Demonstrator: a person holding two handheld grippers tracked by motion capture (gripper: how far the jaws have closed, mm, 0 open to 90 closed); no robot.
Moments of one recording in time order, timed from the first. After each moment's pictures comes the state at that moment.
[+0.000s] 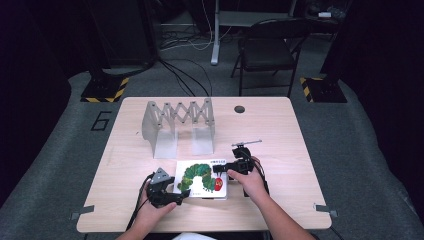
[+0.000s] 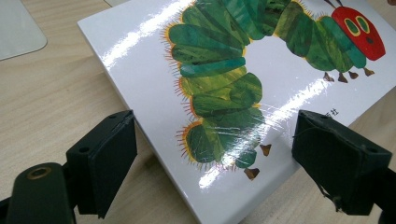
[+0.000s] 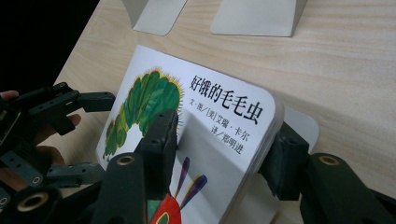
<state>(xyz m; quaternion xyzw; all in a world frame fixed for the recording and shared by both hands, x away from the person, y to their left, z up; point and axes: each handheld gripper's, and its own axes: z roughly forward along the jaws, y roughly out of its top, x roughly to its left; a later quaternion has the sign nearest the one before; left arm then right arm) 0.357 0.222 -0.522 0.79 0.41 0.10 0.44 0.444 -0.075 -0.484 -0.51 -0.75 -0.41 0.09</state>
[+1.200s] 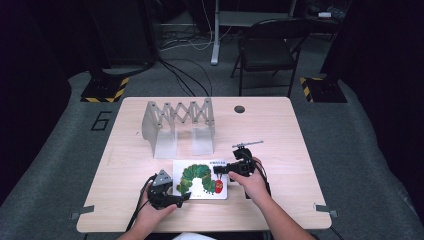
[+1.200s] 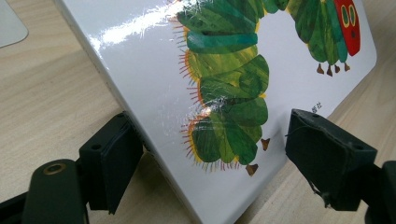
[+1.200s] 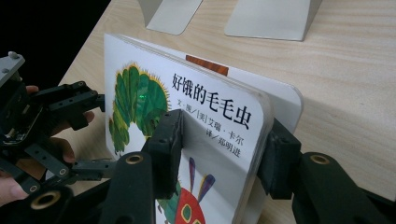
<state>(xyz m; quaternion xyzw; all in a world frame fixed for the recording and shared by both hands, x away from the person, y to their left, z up) 0.353 0.218 -0.524 0.81 0.40 0.09 0.42 0.433 -0.077 -0.474 -0.49 -0.76 -0.42 0.08</state>
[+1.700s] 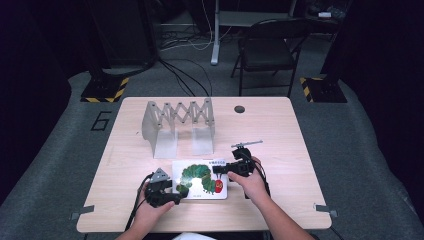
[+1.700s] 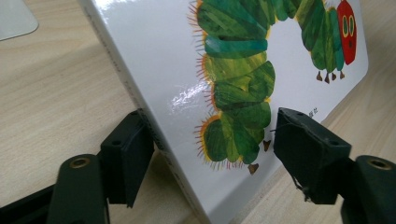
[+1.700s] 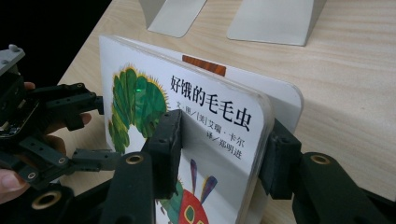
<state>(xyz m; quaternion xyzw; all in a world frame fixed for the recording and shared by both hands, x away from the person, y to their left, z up) 0.355 0.226 -0.516 0.80 0.42 0.08 0.42 0.431 -0.073 -0.469 -0.48 -0.76 -0.42 0.07</state>
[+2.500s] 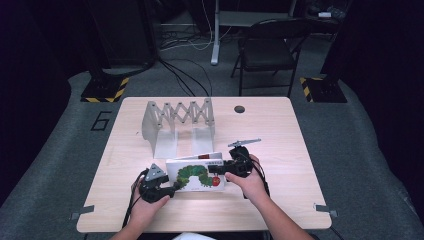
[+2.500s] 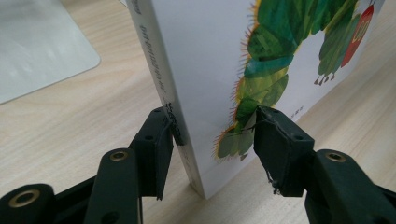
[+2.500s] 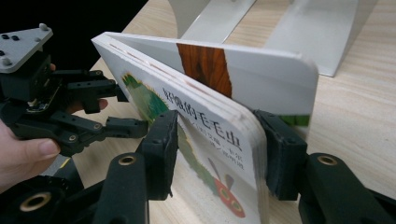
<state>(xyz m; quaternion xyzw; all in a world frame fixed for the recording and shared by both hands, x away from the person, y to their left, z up) 0.356 0.234 -0.497 0.80 0.41 0.15 0.41 0.416 -0.063 -0.443 -0.44 -0.78 -0.44 0.05</state>
